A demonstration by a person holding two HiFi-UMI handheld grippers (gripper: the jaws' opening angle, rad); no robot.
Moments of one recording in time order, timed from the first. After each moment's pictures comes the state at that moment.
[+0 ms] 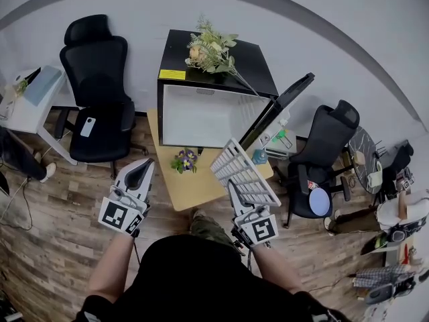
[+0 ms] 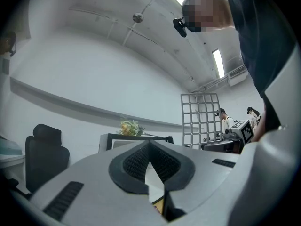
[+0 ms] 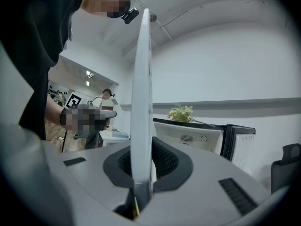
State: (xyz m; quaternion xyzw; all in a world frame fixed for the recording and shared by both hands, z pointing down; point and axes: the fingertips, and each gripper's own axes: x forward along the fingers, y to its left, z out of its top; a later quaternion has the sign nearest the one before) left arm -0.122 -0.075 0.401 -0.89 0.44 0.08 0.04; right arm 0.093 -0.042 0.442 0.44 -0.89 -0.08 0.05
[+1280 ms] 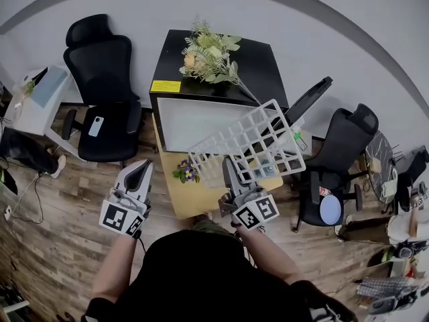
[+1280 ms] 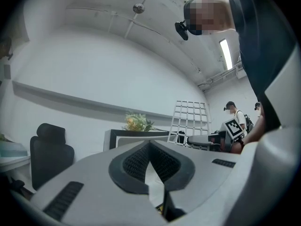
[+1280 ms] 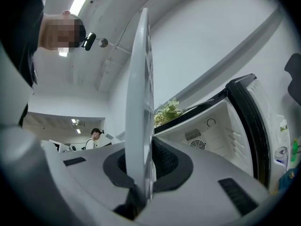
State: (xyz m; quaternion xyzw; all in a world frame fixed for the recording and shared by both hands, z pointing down) left arm -0.109 -0.139 0.406 -0.88 0.48 0.05 0.02; right arm 0.096 -0.170 0.427 0.42 -0.88 0.14 -0.17
